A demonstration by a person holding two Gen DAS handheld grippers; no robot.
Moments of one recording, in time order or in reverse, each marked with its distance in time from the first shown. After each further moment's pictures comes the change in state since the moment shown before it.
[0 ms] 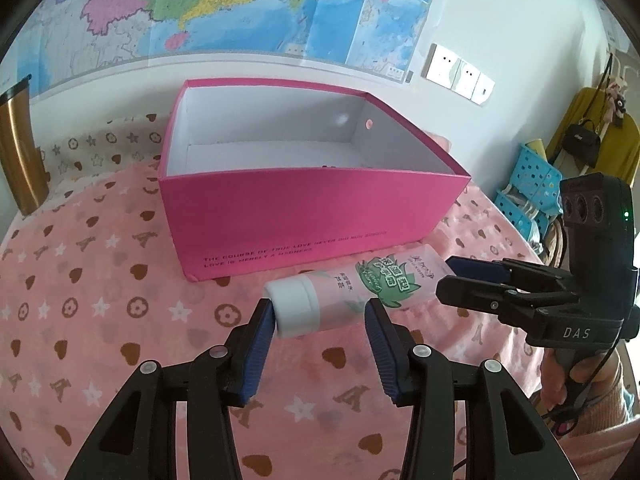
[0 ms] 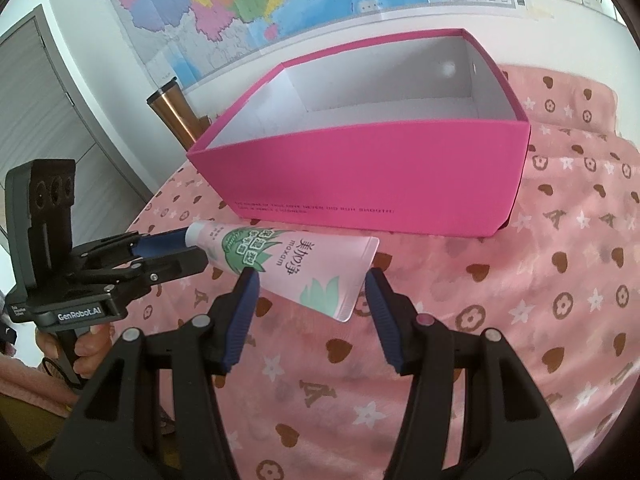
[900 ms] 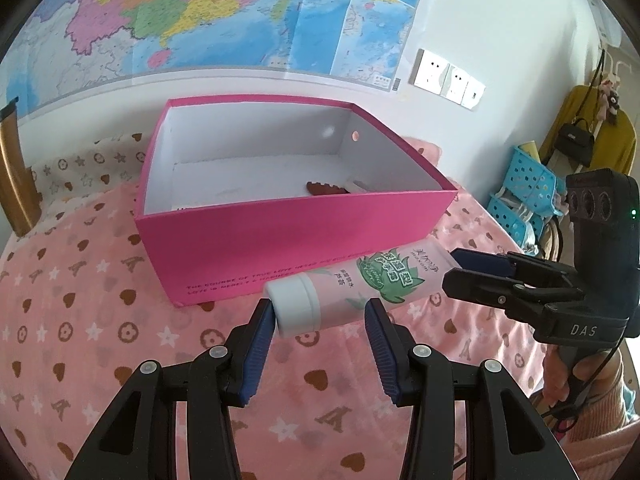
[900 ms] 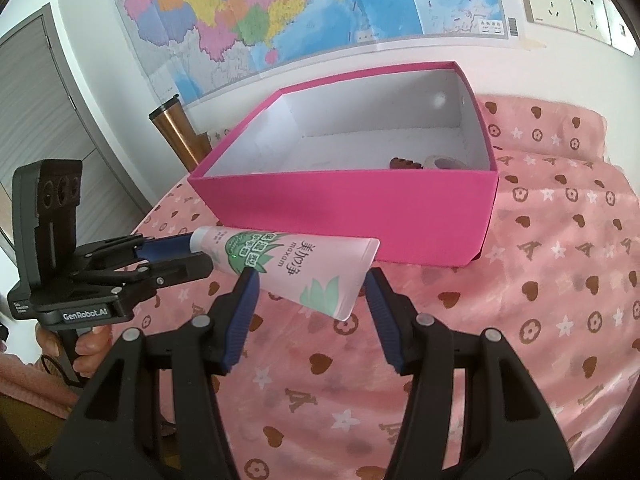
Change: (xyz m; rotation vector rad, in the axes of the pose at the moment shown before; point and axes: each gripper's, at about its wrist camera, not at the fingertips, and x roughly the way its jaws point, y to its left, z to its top) left arm 0.002 -0.014 0.015 0.029 -0.019 -0.013; right arm -0.023 -0.001 0.006 -0.029 -0.061 -0.027
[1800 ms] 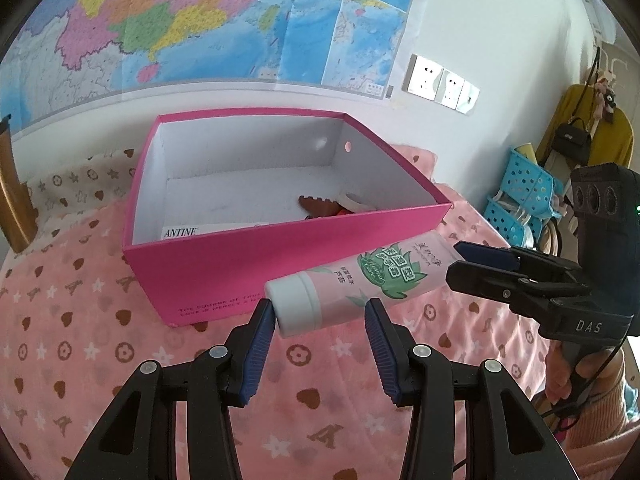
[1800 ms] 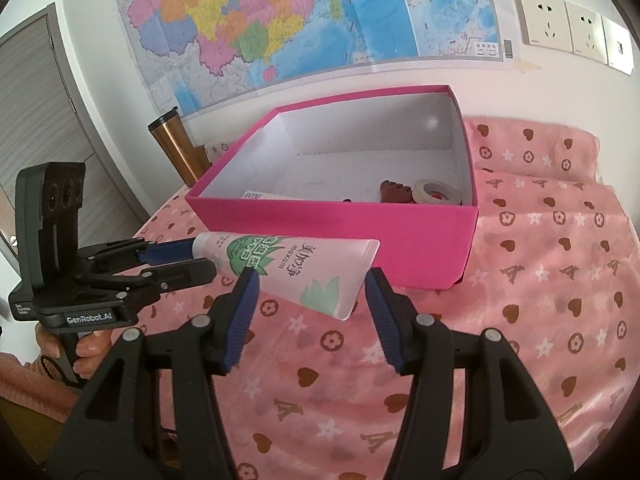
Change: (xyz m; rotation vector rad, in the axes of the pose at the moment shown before) left arm 0.002 -0.007 0.012 0.021 -0.022 -0.006; right arm -0.012 -0.002 0.013 -0.023 -0.043 -0.021
